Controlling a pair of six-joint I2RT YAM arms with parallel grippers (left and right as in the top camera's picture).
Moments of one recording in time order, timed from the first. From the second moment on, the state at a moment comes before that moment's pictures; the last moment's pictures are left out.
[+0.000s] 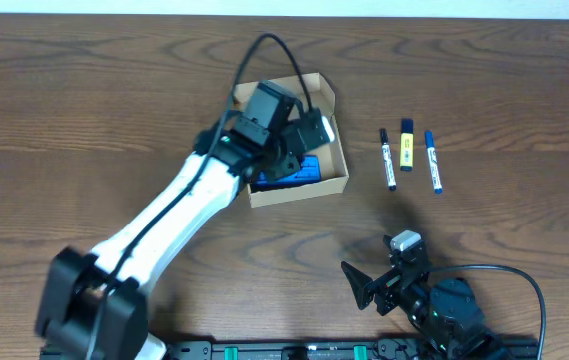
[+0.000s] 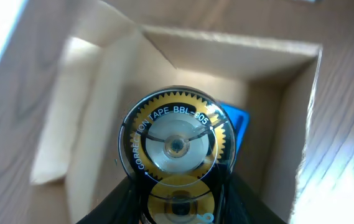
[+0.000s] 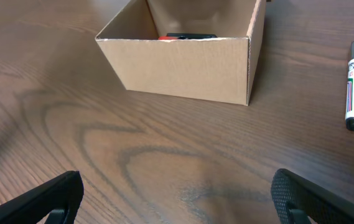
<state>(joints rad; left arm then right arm) -0.57 1.69 1.28 -0.57 0.12 0.65 0.58 0.01 0.15 -0.56 -0.09 0.25</state>
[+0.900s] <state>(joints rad) -0.57 1.84 1.28 -0.60 -0.06 0.81 0.58 0.01 0.15 -0.56 -0.09 0.25</state>
